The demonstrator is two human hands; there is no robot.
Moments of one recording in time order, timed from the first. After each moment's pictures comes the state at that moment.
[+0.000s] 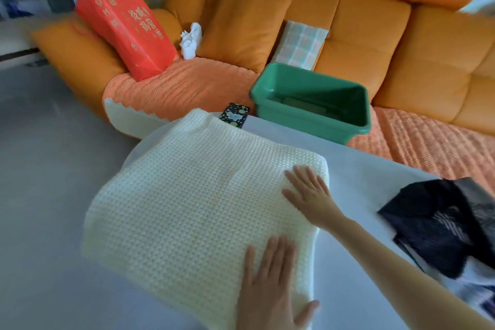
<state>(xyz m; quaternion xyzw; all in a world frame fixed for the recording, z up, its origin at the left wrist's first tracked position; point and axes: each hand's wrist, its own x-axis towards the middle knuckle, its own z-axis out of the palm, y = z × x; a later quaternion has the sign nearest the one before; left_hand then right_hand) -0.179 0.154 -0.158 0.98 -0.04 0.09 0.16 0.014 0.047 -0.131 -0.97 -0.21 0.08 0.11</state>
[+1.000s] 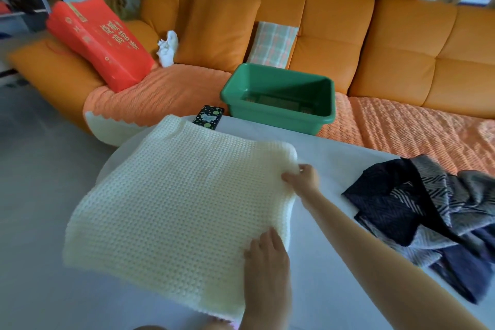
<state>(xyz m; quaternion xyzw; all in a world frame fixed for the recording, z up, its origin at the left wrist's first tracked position) -0.167 0.090 -0.125 0.99 0.04 0.10 0.12 0.018 0.025 -0.104 -0.85 0.14 0.03 0.51</state>
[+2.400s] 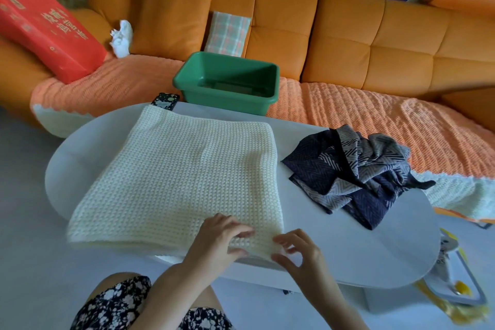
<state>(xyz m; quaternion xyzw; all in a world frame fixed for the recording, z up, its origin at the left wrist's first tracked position) -0.196 0.104 -0.143 0.92 -0.24 0.10 0.29 -0.221 -0.118 -0.143 -0.88 -0.13 -0.06 0.44</state>
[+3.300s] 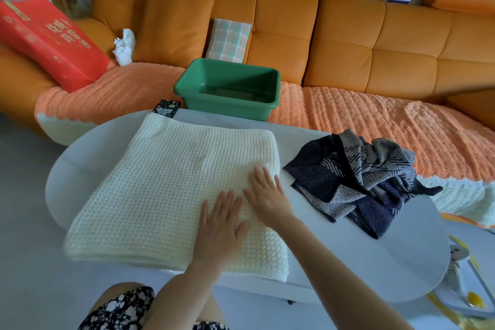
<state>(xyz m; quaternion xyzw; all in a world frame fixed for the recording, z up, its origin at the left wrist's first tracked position) -0.166 0.085 -0.137 0.99 -0.07 0.01 0.14 -0.093 -0.051 -0.117 -0.97 -0.16 0.02 0.15</state>
